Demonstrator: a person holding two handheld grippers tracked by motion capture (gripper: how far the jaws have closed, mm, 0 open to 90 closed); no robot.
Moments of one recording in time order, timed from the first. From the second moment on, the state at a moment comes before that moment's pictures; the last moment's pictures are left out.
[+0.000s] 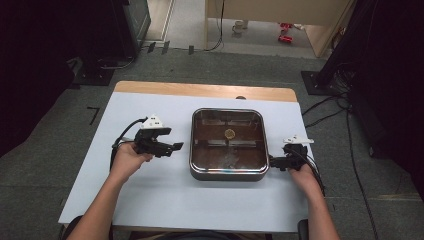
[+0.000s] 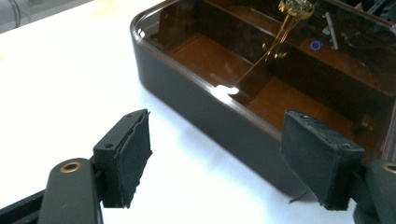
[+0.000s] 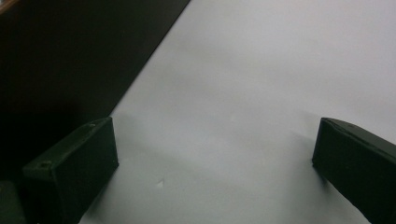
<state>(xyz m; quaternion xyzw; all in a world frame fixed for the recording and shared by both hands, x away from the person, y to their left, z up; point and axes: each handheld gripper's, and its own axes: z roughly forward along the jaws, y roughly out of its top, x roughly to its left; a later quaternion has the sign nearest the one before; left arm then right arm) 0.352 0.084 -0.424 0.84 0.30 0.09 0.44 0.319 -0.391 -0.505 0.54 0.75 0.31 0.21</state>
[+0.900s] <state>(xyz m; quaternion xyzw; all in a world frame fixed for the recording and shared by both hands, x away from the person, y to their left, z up) 0.338 0.101 -0.485 0.87 0.35 0.13 0.33 0.319 -0.391 -0.505 0.54 0.75 0.31 0.21</state>
